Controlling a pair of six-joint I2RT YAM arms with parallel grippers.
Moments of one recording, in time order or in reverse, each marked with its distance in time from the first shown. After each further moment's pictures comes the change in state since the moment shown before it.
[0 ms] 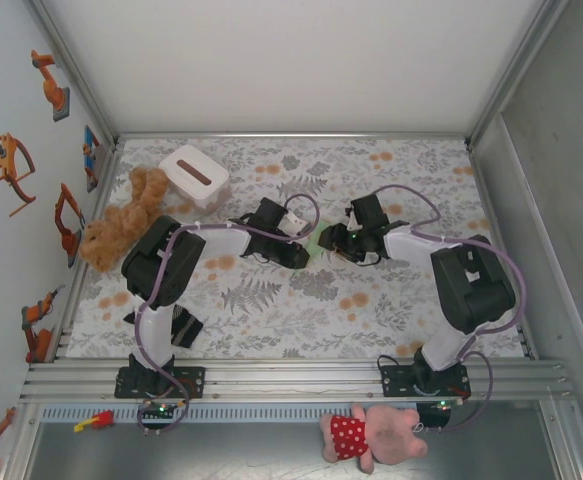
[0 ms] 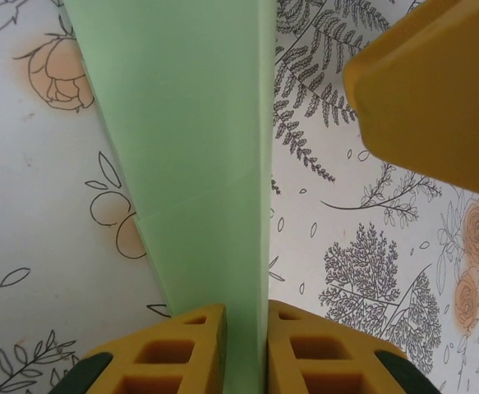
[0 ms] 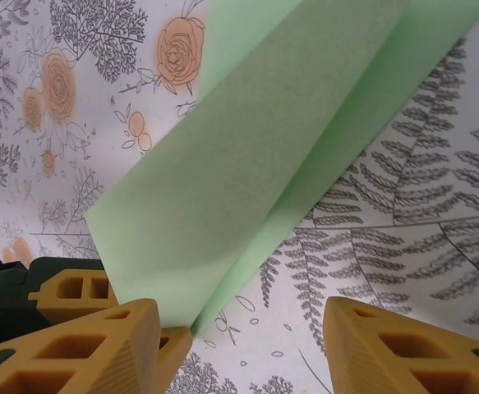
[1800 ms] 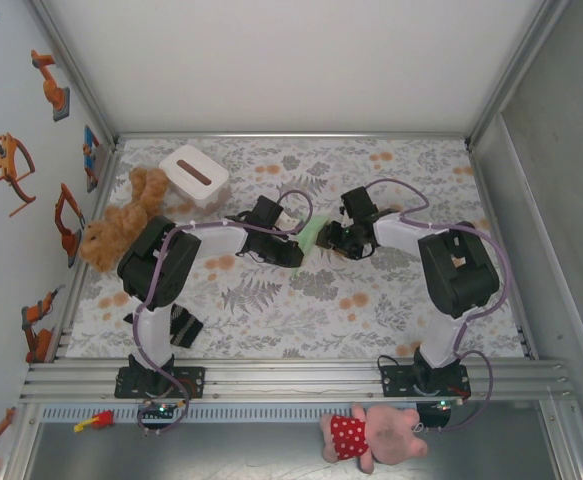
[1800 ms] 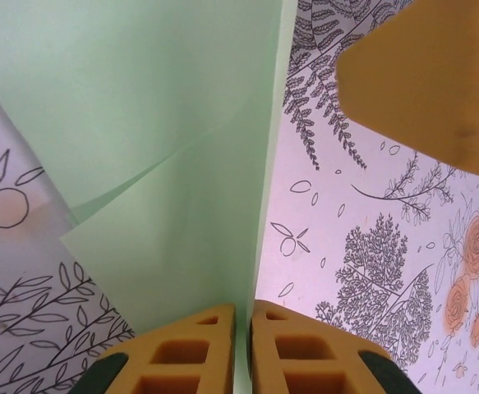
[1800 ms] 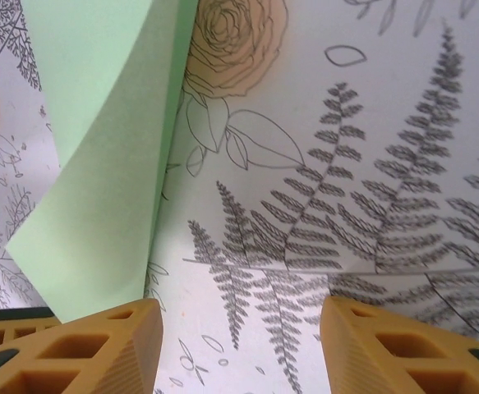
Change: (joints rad) left arm 0.019 -0.026 0.001 -0.079 -0.024 -0.114; right arm 0.014 0.104 0.132 -0.156 0.061 -0.041
